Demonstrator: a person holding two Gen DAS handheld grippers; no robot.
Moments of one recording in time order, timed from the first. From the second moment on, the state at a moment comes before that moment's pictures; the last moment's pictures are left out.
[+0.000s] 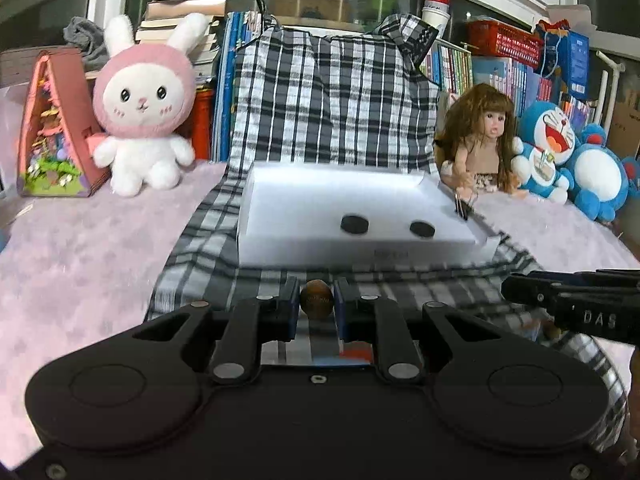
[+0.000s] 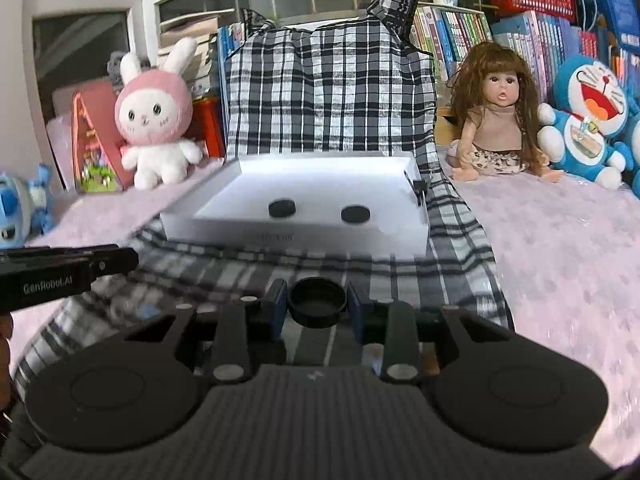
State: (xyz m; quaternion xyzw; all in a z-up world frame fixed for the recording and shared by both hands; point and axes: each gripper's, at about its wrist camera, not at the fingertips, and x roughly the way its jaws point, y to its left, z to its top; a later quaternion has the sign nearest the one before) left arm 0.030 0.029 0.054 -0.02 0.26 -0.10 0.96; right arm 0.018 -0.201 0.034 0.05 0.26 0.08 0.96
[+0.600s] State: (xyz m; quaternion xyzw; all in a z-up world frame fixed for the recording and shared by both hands) left arm 0.184 0.010 0.067 -0.06 0.33 -0.13 0.93; right arm 0.169 -0.231 0.051 0.10 0.36 0.04 0.93
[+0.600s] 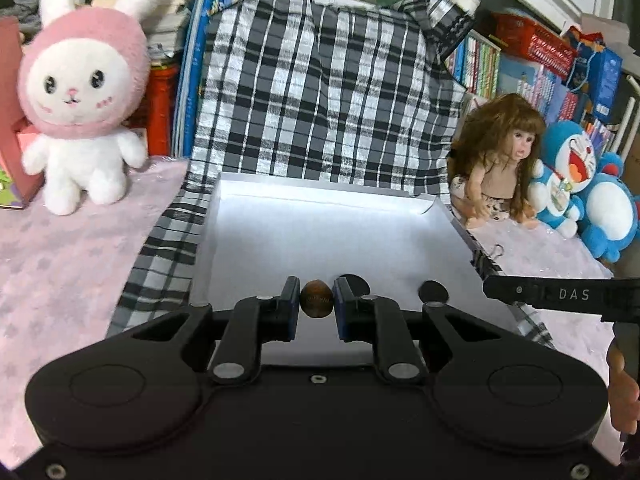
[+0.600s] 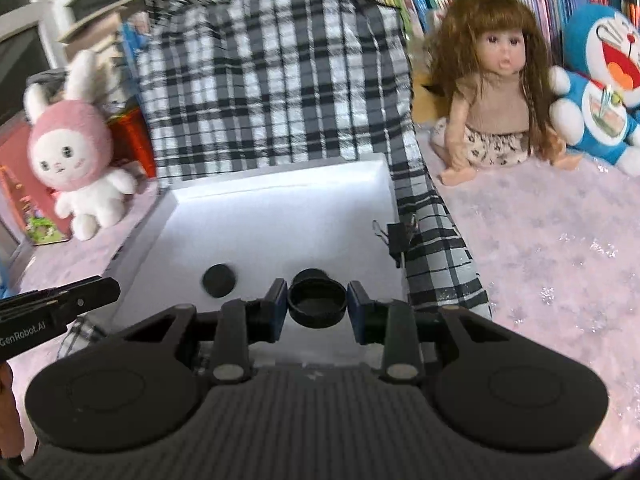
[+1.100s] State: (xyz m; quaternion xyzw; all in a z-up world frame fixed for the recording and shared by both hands) left arm 0.238 -0.009 0.024 -0.07 0.36 -0.11 0.92; right arm 0.203 -0.227 0.020 0.08 0.37 0.00 0.93
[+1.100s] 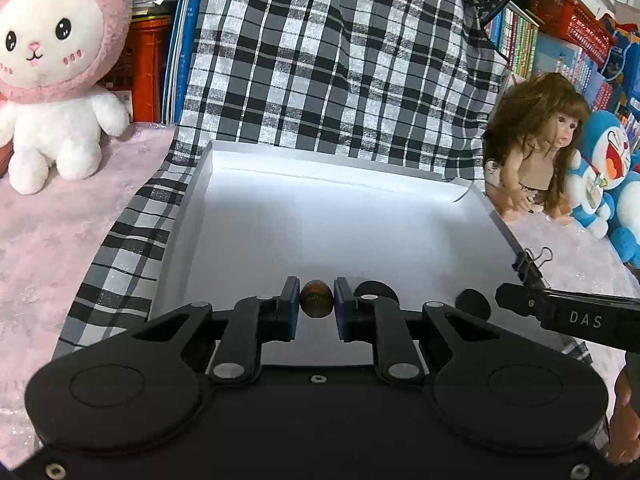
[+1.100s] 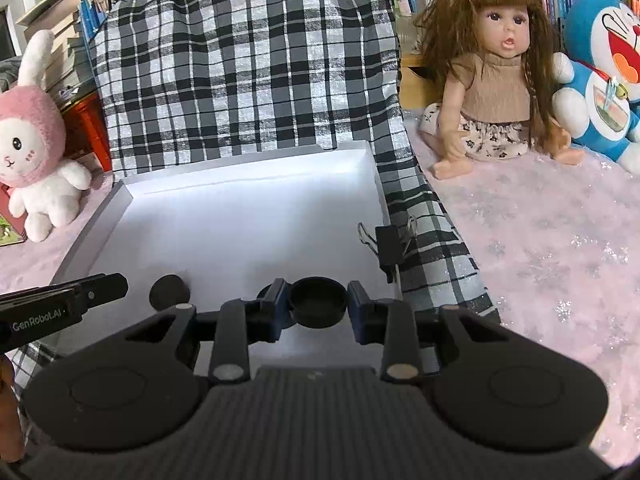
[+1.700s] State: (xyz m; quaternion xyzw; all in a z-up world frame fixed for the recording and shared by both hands) left arm 0.248 -0.013 0.009 -0.08 0.37 -0.11 0.92; right arm 0.212 -0.229 0.005 0.10 0.37 -0.01 0.92
